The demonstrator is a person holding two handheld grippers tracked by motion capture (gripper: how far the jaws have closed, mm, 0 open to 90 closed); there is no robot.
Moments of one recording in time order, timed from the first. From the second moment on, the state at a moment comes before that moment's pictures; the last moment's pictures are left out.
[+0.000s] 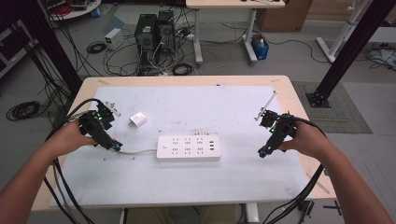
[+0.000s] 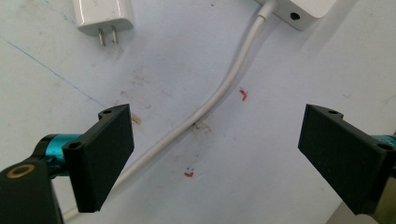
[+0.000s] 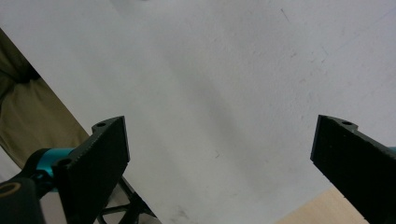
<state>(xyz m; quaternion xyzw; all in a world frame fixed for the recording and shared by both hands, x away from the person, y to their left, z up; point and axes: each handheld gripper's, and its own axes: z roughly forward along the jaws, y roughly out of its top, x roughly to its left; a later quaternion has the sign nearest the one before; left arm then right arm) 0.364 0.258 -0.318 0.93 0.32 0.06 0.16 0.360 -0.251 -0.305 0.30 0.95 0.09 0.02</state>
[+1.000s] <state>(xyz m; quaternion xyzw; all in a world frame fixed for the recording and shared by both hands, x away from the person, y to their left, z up) 0.403 0.249 -0.328 0.90 0.36 0.13 0.20 0.354 -0.253 -0.305 0.32 0.94 0.14 0.04</state>
